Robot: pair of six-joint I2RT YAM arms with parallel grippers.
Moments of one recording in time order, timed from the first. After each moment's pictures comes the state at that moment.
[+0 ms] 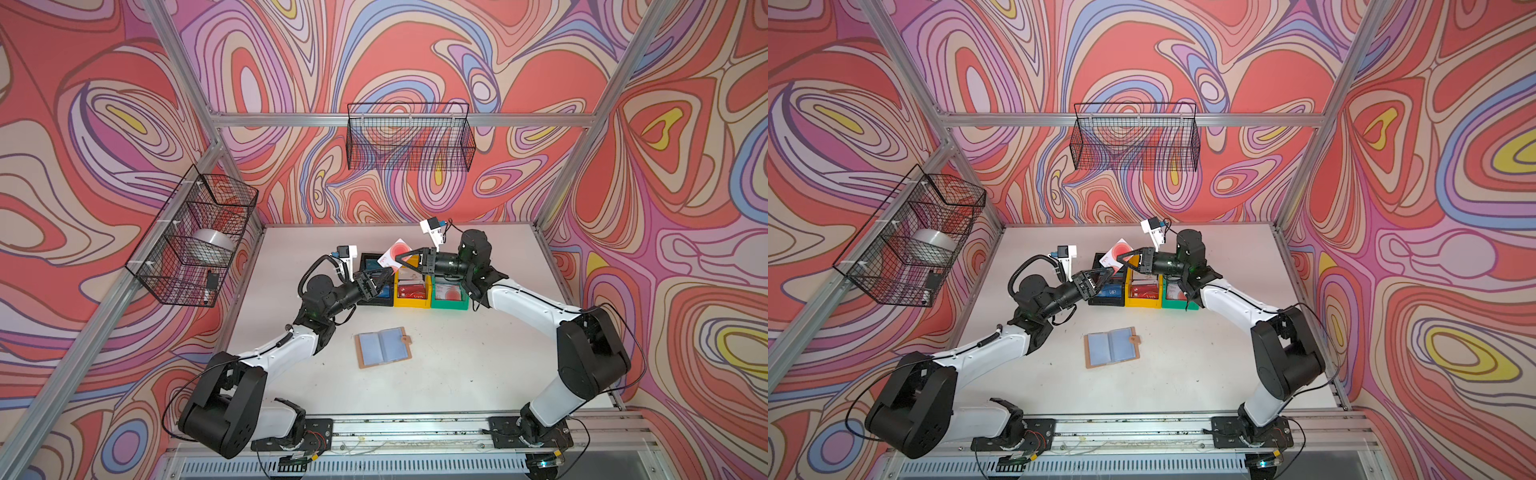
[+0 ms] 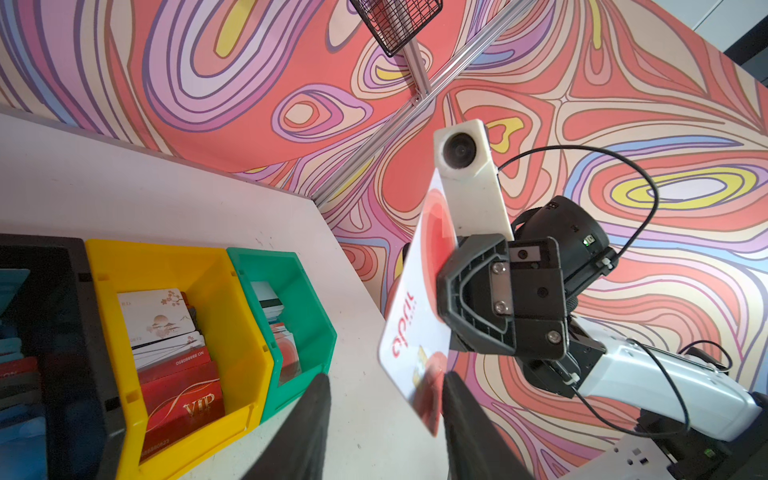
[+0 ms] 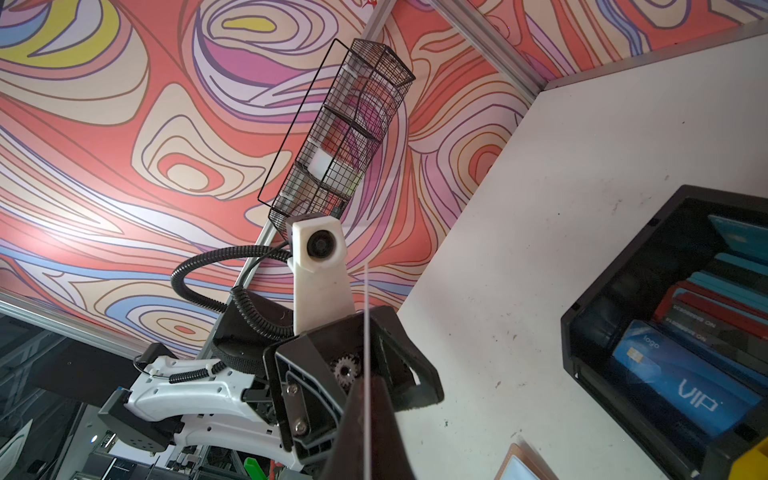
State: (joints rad) left arm -0.40 1.34 0.59 0.84 0.57 -0.92; right arm 0.46 1.65 1.13 0.49 -0.91 0.93
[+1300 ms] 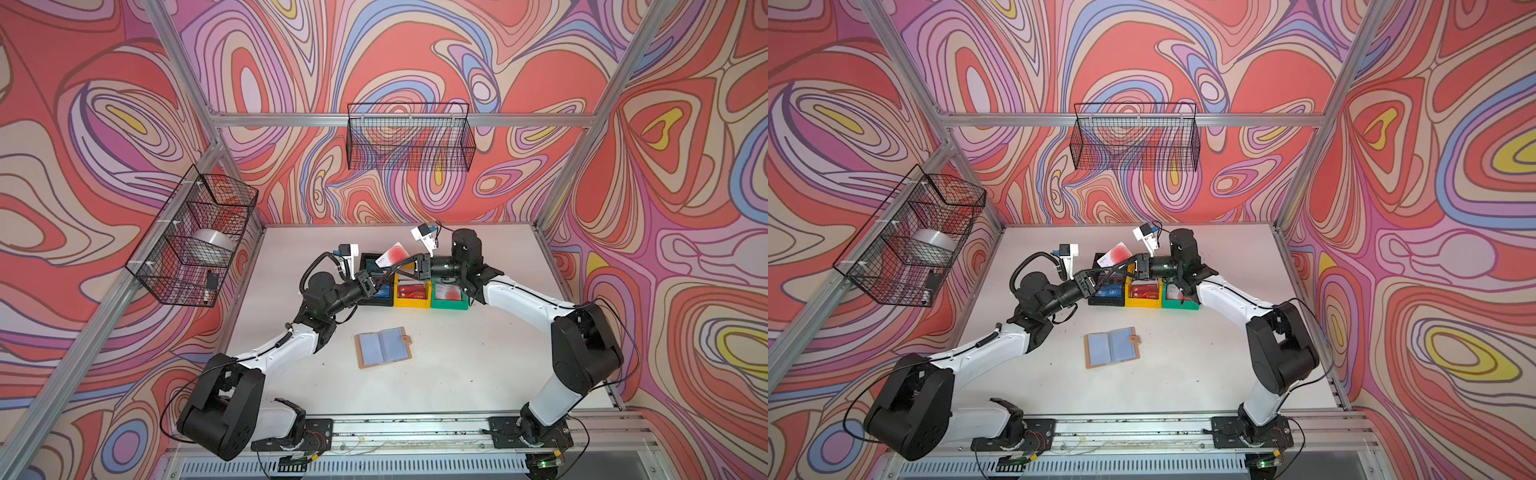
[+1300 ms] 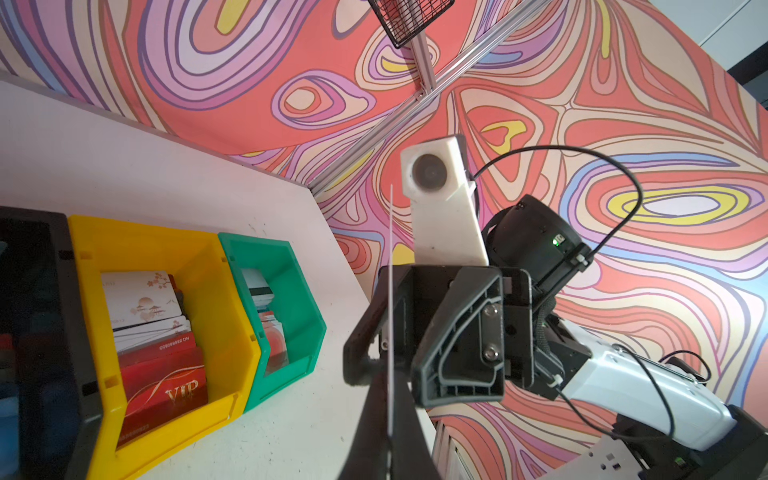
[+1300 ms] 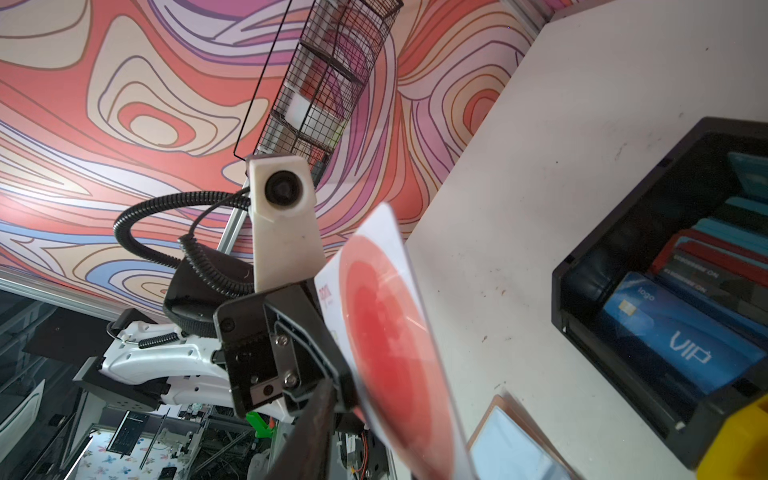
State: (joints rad) left arm -0.39 1.33 0.63 0.76 0.59 -0.98; right arm 0.46 1.68 1.21 0.19 -1.00 0.71
